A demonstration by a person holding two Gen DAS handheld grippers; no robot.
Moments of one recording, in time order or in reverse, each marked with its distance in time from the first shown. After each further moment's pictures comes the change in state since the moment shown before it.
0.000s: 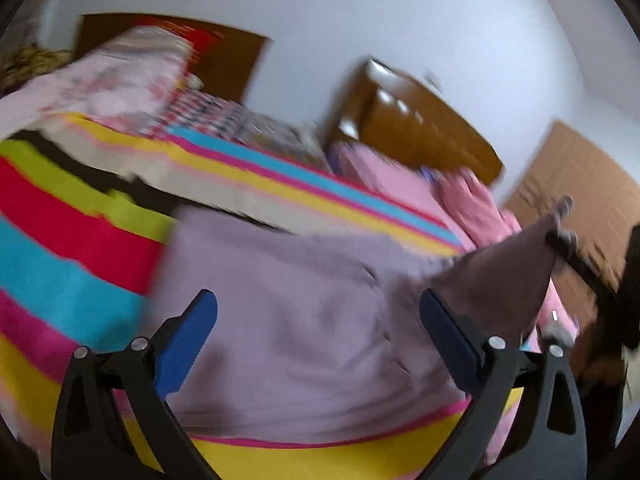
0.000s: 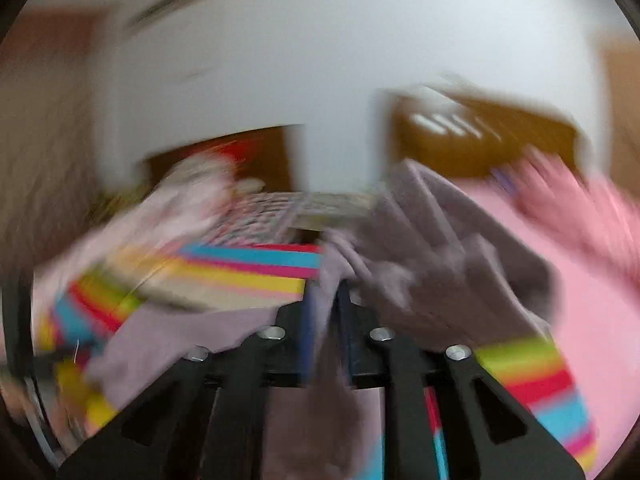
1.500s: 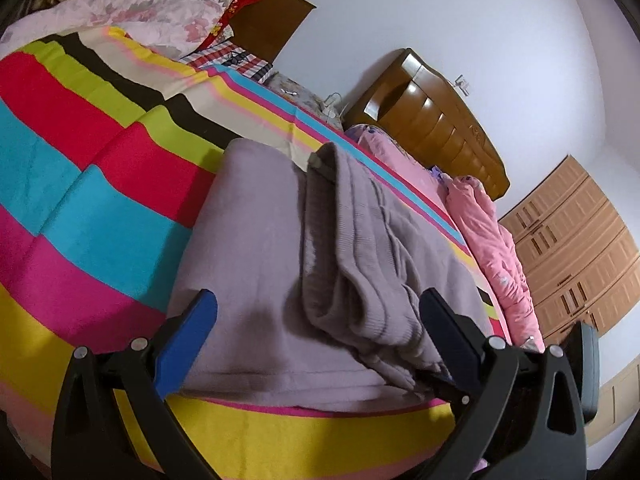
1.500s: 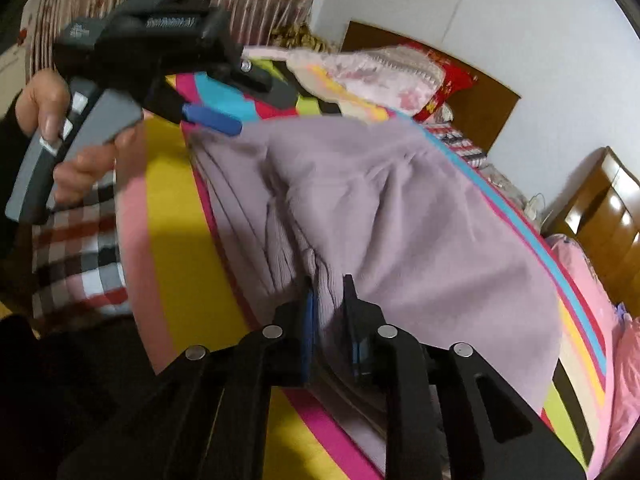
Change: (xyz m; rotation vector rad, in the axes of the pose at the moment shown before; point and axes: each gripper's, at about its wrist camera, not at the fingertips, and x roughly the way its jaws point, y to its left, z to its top) left arm 0.020 0.048 -0.028 -0.172 0.137 -0.066; right arm 0.033 0.083 -0.080 -0.397 0.271 0.478
